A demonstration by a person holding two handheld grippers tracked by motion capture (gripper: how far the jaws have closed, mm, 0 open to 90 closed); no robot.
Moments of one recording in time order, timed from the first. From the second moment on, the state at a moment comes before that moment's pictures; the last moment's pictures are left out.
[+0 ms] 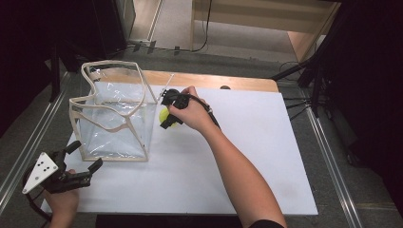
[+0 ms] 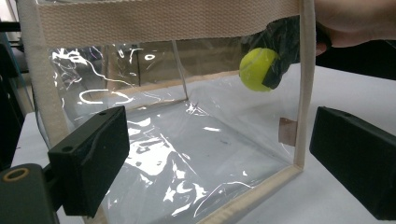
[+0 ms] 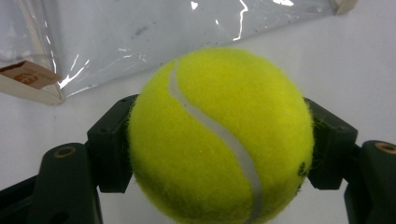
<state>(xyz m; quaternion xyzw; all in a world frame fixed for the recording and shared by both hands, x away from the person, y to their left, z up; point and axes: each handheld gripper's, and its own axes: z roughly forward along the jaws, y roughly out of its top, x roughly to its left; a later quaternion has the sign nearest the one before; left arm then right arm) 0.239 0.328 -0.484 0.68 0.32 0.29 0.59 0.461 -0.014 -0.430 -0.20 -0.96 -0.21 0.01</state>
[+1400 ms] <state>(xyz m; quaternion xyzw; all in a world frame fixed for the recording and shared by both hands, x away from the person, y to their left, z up) 0.239 0.327 -0.484 0.68 0.33 0.29 0.59 0.469 -0.003 -0.341 -0.17 -0.96 -0.23 0.00</state>
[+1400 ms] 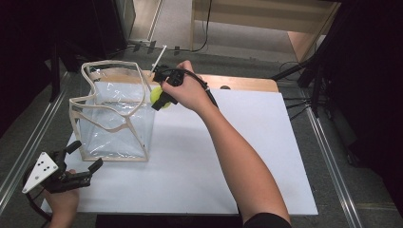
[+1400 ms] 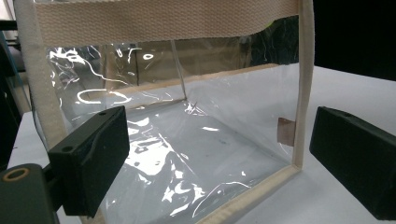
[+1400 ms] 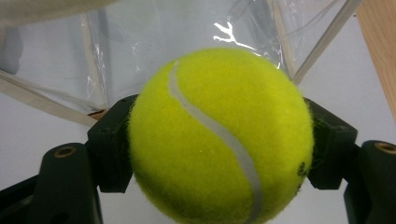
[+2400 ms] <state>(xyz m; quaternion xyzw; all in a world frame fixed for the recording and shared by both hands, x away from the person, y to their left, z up) 0.239 0.327 -0.484 0.68 0.32 0.29 0.59 0.466 0.004 -0.281 -0.15 -0.96 -0.24 -0.01</state>
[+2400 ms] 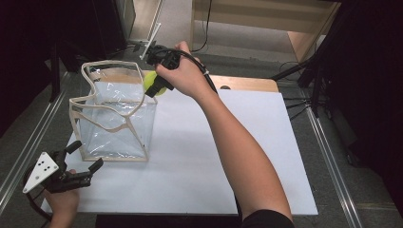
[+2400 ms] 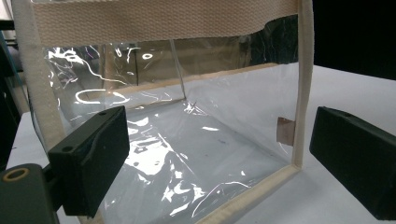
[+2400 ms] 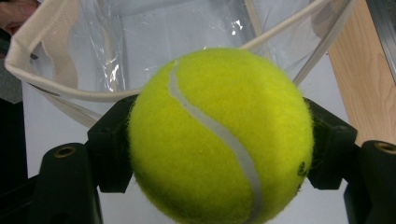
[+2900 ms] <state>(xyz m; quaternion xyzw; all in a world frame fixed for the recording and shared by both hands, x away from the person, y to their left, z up) 0.240 0.327 -0.484 0.68 0.33 0.29 0.59 0.462 0.018 -0.263 -0.13 -0.96 -0.25 -0.02</state>
